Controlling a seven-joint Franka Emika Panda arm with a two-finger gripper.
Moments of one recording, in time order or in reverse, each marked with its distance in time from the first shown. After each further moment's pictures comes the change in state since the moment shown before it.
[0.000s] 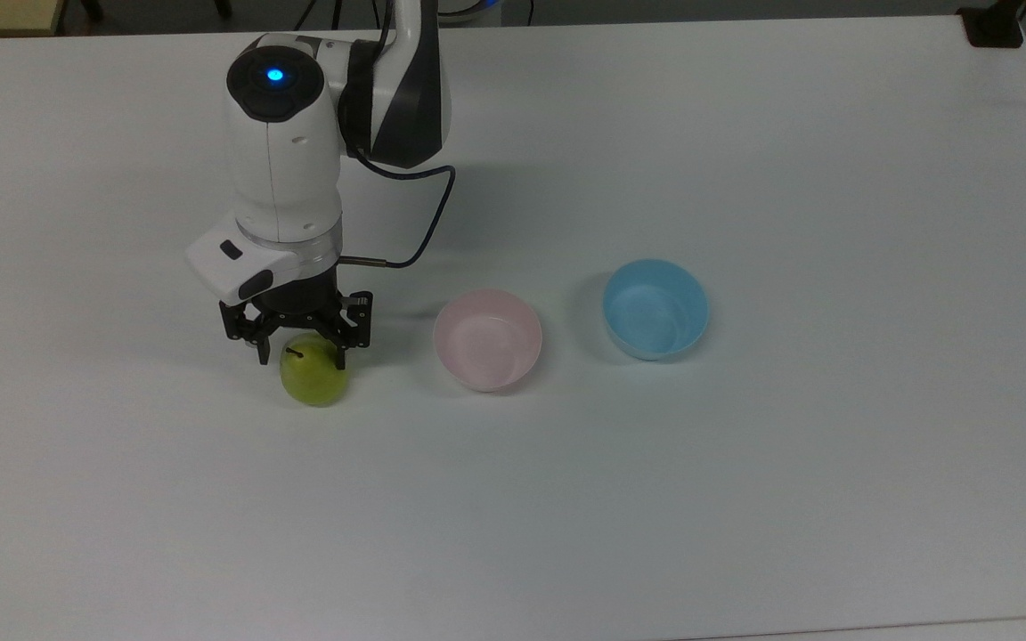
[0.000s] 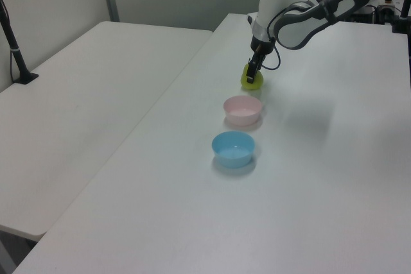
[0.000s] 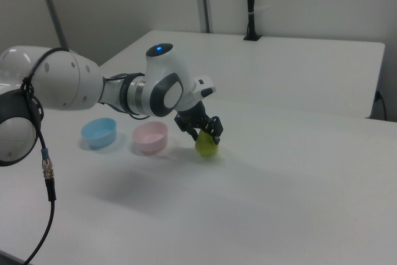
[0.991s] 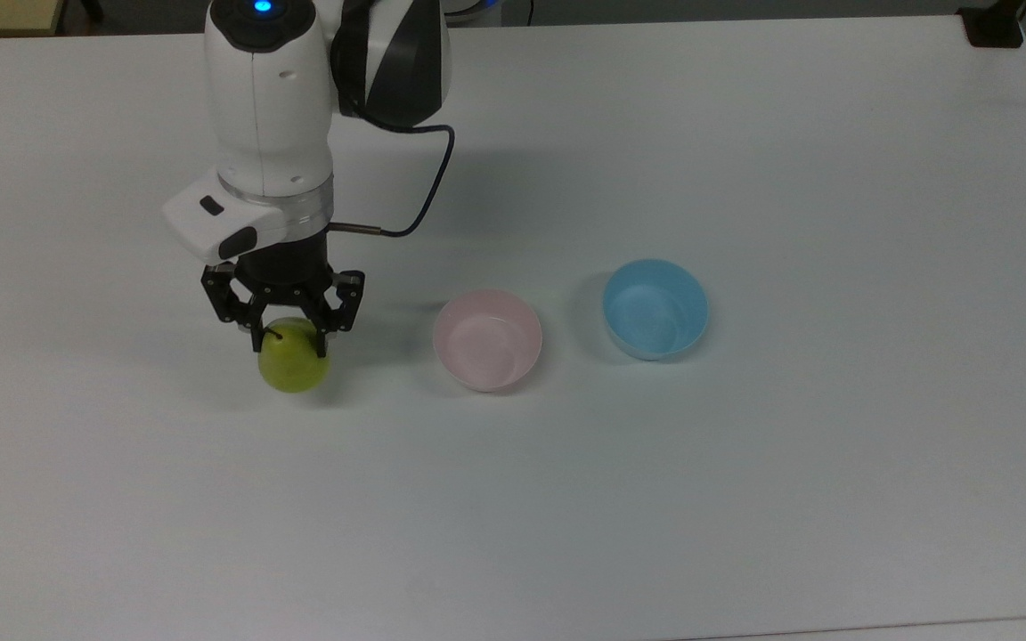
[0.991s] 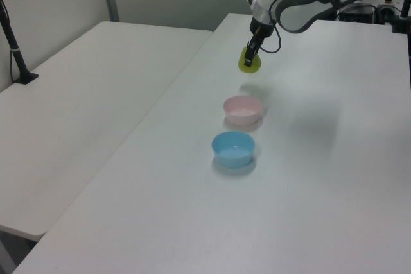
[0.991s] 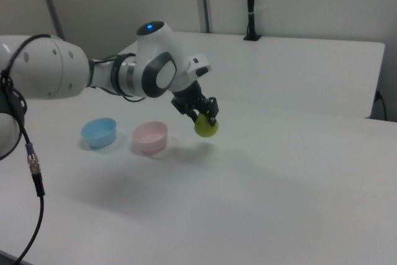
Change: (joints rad) arm 0.004 -0.083 0.006 0.020 0.000 -0.052 0.001
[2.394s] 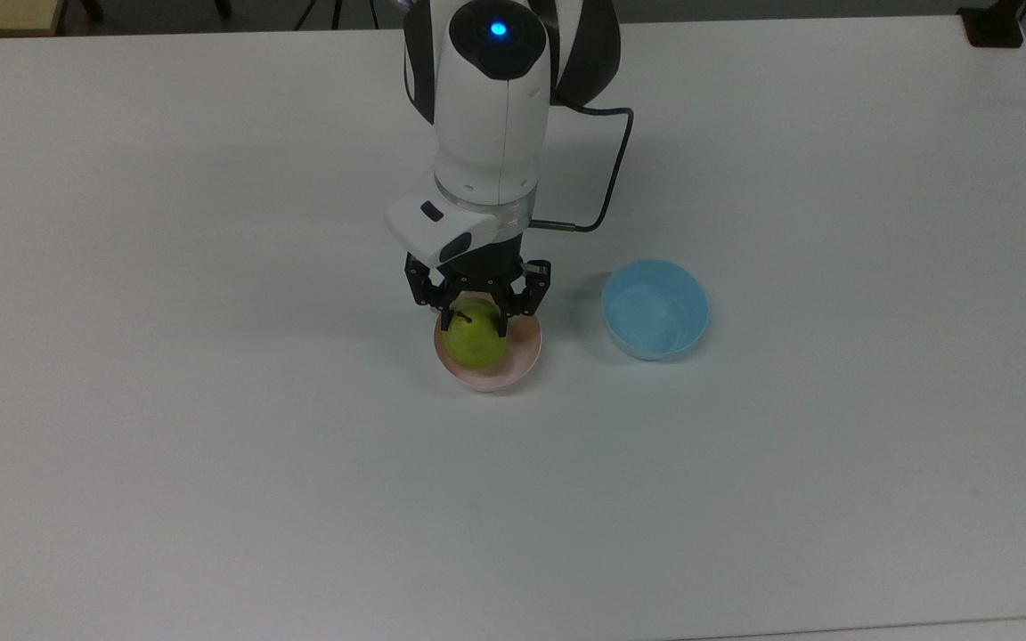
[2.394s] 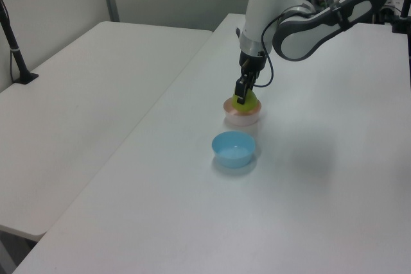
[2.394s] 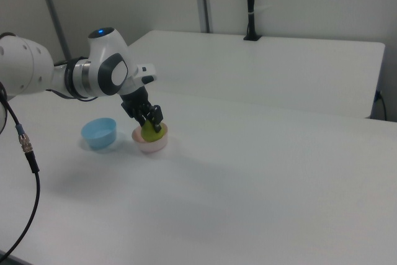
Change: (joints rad) arm 0.236 -0.020 0.009 -0.081 0.000 -0.071 0.315
